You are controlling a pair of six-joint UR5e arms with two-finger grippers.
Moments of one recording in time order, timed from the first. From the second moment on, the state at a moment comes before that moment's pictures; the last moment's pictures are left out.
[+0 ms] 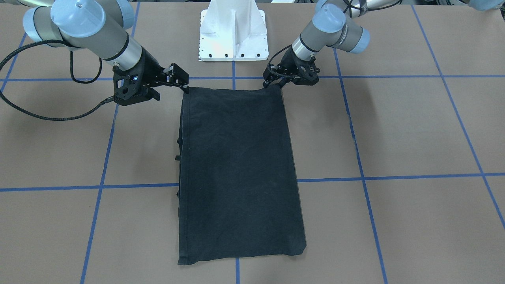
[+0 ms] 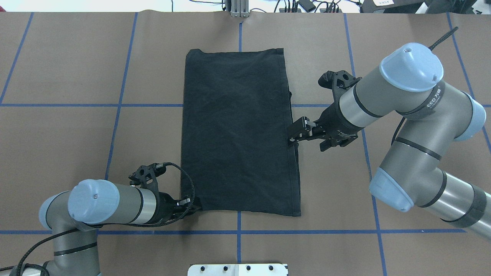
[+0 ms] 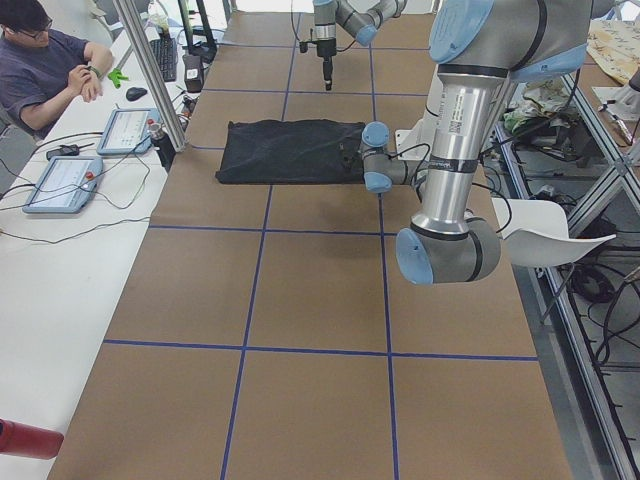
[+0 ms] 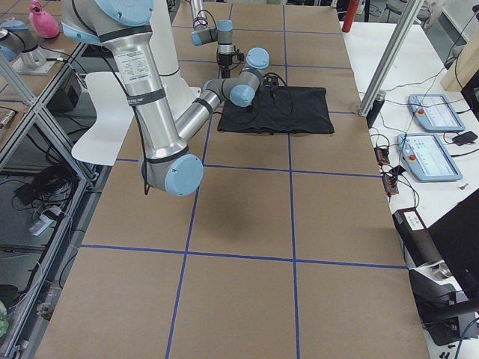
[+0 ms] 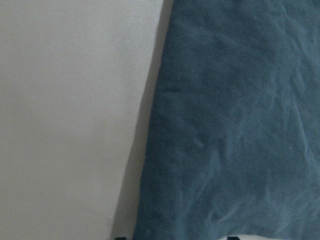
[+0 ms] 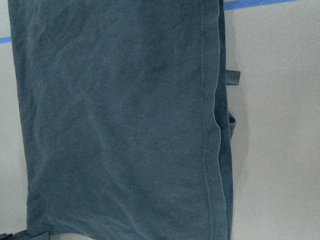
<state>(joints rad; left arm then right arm) -0.28 -1.82 -1.80 -2.31 -1.80 -1.74 0.70 -1.19 1.93 -1.32 2.27 1.23</state>
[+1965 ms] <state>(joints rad) -0.30 -1.83 -1.87 -2.27 -1.81 -1.74 0.45 -1.14 1.93 -1.55 2.01 1.57</state>
